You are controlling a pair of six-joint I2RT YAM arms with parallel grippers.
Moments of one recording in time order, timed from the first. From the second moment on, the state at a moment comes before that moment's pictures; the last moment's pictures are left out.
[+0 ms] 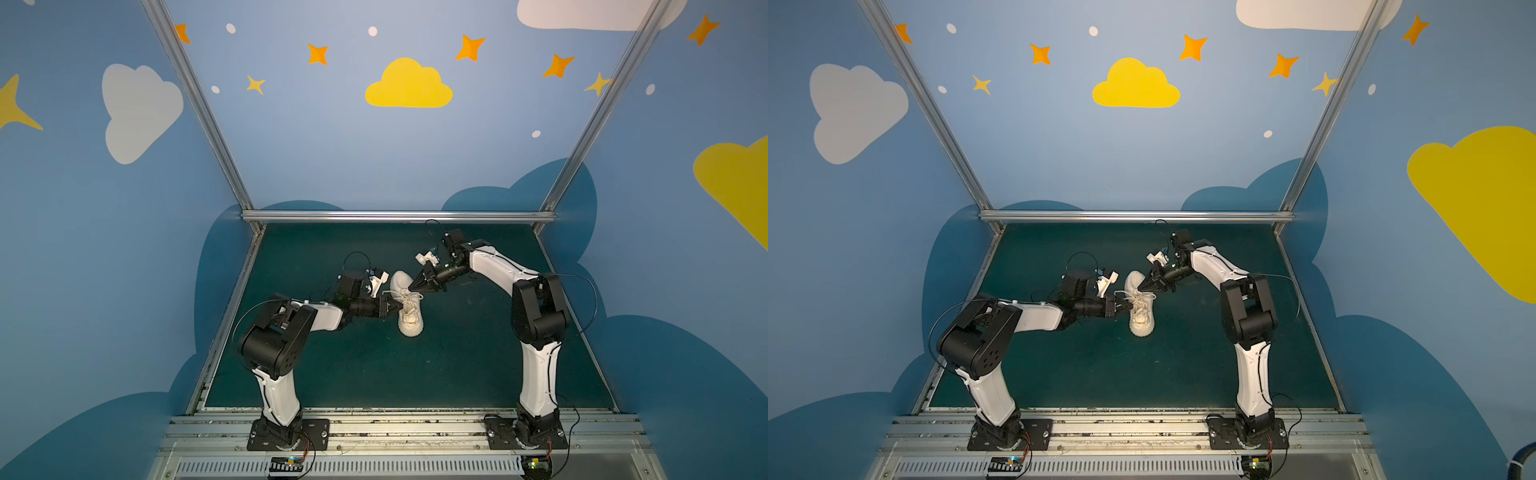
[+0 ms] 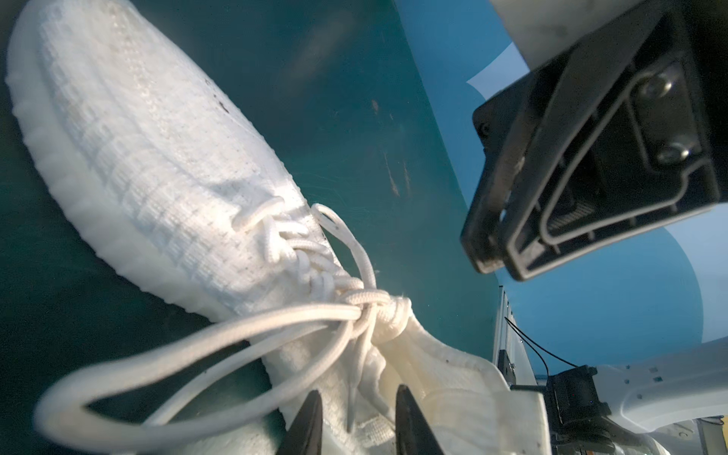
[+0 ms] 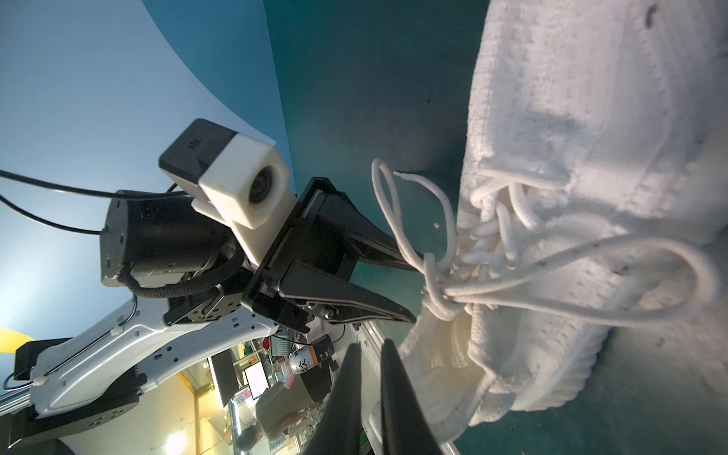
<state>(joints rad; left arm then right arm) -0.41 1.84 0.81 0.41 0.78 -0.53 0.40 2.10 1.65 -0.87 -1.02 0.36</state>
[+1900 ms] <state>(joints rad) -0.39 1.81 0.77 0.41 0.80 -0.55 0.45 2.20 1.66 -0.82 -1.03 0.38</state>
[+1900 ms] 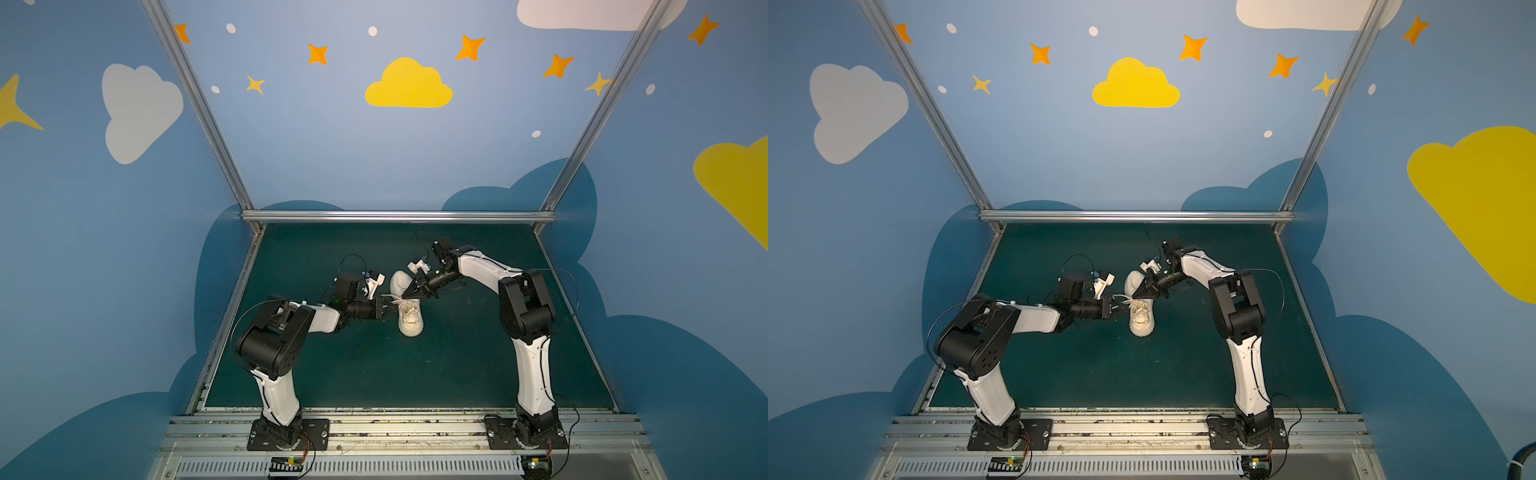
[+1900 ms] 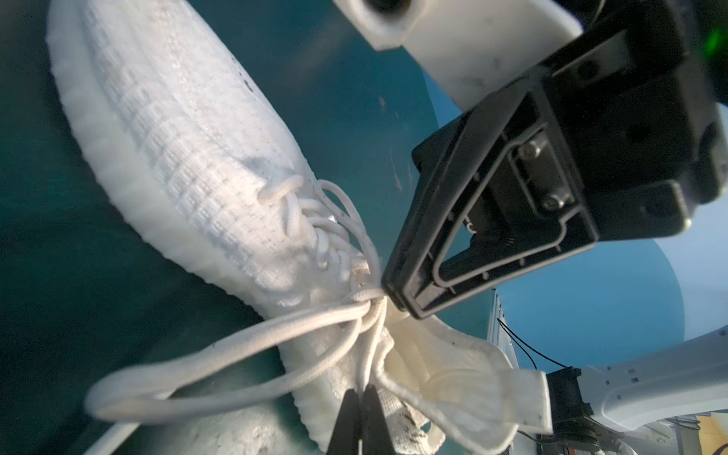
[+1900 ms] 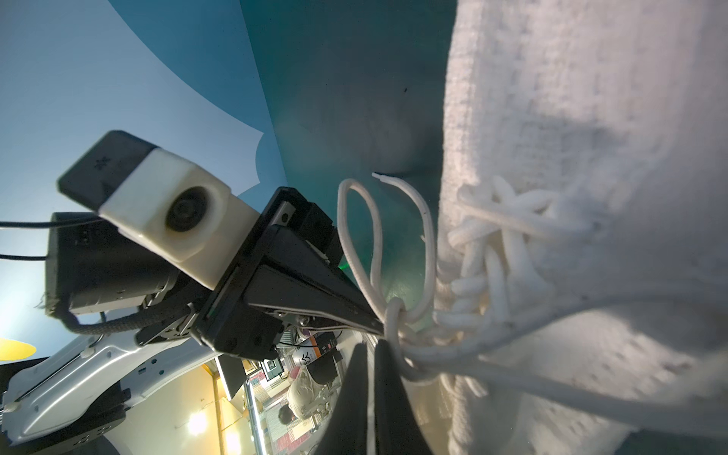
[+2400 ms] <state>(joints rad) -0.36 1.73 0.76 0.26 0.80 -0.47 0.45 2.20 1.66 -0.82 -1.01 0.38</state>
